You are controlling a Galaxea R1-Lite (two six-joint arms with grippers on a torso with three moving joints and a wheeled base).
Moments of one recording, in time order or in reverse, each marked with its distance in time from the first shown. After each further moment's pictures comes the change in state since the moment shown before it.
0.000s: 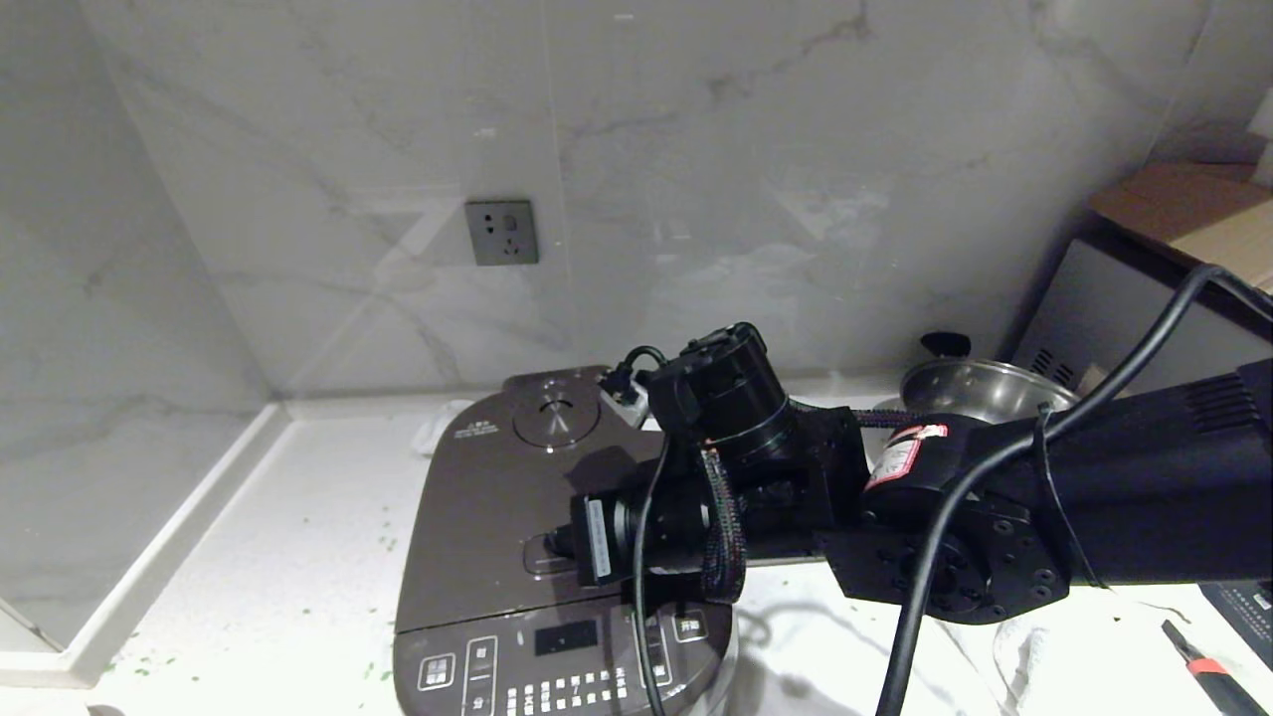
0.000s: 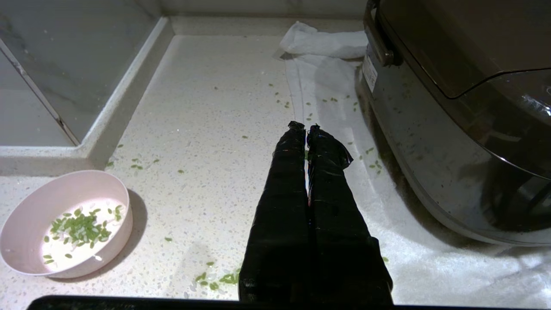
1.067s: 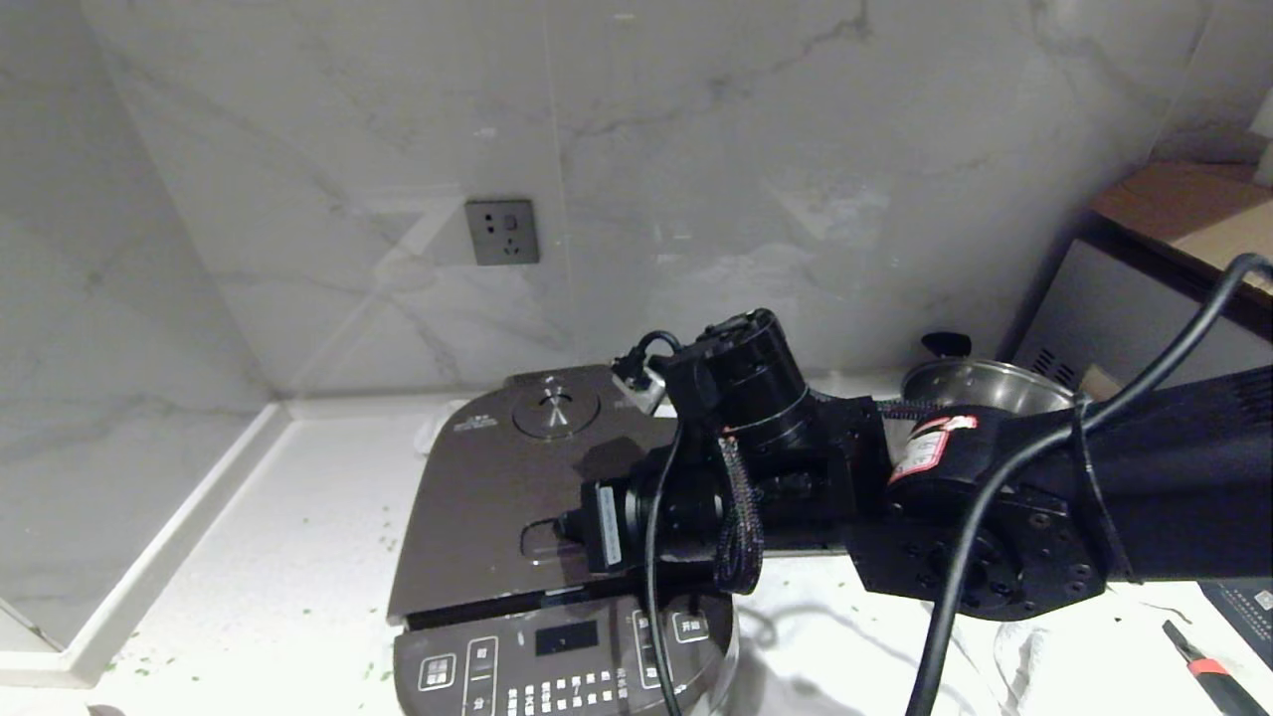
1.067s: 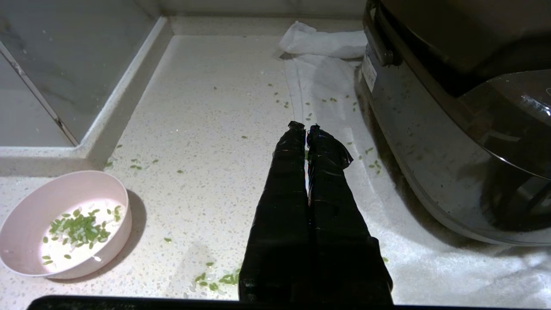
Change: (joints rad) left arm 0.000 0.000 0.000 0.000 0.000 0.000; right arm -0.005 -0.040 0.009 -0.012 -0.042 -0.027
